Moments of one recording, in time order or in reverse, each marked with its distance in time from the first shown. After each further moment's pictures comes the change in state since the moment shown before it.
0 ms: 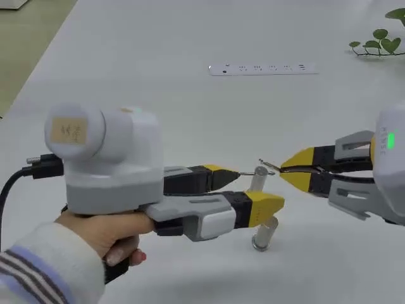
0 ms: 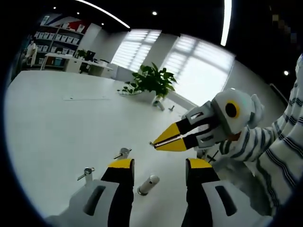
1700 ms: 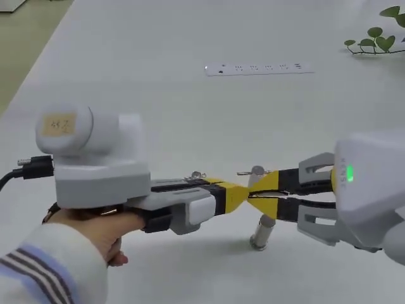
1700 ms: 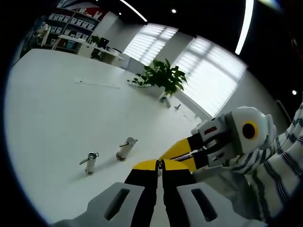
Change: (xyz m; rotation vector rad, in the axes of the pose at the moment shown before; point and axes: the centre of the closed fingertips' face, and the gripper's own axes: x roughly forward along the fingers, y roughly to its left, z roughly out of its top) left arm -0.007 0.011 -0.011 -0.146 0.037 0.040; right arm 0.012 0.032 0.025 -0.015 -0.066 0.088
